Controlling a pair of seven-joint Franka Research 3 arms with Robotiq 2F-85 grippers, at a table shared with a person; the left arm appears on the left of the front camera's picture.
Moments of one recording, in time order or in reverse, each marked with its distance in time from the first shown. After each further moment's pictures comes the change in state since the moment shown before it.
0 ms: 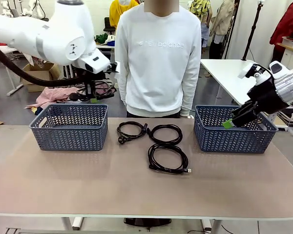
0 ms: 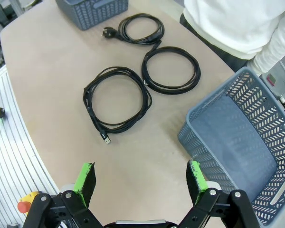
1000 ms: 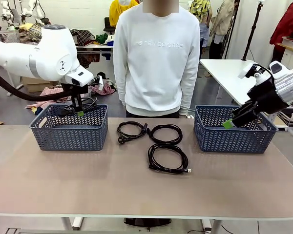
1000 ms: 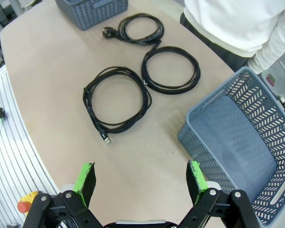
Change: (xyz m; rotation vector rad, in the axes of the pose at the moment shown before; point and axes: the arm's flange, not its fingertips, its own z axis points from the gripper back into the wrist) left arm -0.060 0.017 -0.080 -0.105 0.004 0.141; right arm 0.000 0.000 0.000 -0.001 0.000 0.000
